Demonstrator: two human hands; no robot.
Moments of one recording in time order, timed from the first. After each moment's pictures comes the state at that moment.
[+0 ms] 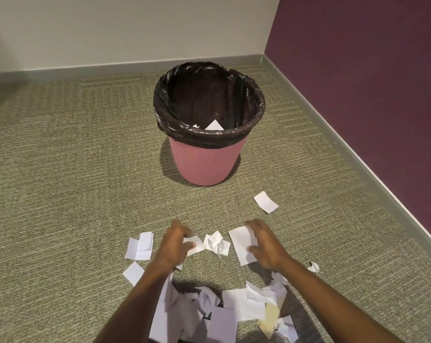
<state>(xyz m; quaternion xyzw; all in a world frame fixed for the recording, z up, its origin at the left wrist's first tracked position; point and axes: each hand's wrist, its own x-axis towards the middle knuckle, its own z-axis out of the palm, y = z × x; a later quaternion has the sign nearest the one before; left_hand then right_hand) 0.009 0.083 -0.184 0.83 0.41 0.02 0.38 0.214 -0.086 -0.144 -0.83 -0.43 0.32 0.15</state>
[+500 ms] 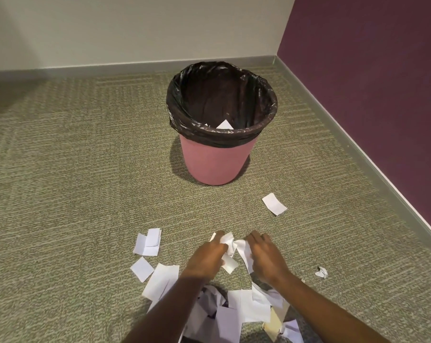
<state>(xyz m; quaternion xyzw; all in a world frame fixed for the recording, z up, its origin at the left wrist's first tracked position) 0.040 0.024 -0.179 0.93 0.25 -0.10 0.25 0.191 -0.094 -0.172 -0.81 -0.56 0.17 -0.03</state>
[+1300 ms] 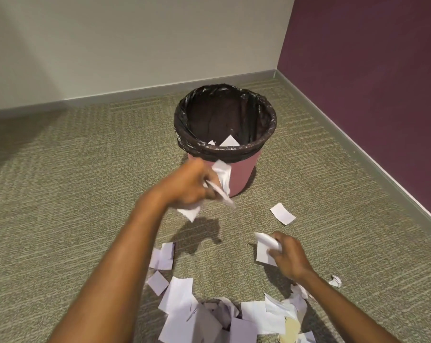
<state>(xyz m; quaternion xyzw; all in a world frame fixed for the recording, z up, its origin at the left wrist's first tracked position) 0.043 0.141 0.062 0.89 0.24 -0.01 0.40 0.209 -0.089 -0.113 -0.86 -0.36 0.27 0.23</state>
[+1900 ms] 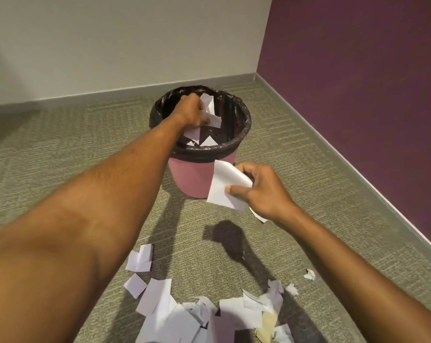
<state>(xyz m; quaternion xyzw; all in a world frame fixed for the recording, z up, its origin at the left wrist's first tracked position) 0.188 0.245 0.072 0.89 0.37 0.13 0.23 0.207 -0.031 0.062 -0.74 -0.42 0.28 0.44</state>
